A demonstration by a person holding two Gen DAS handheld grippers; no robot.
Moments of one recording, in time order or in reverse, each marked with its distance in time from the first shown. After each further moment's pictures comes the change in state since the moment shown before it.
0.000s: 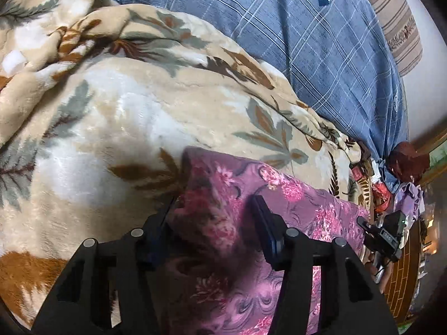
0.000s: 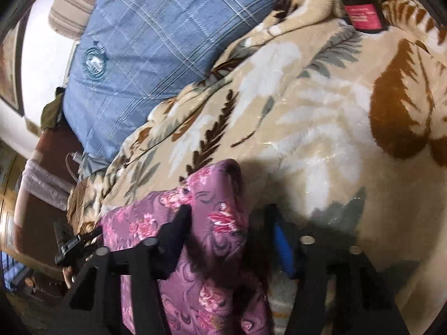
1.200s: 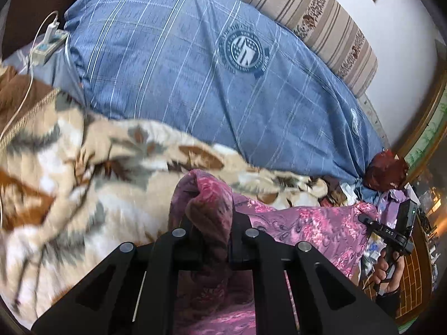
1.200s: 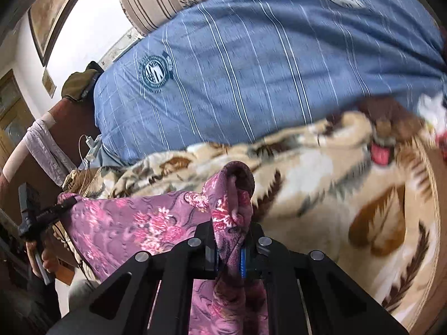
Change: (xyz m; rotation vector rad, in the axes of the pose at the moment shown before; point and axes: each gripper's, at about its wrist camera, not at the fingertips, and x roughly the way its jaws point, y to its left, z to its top) left arm -0.127 -0.067 0.057 0.144 -0.291 -0.054; right arm -0.086 0.140 0.050 -0.319 -0.195 -0.174
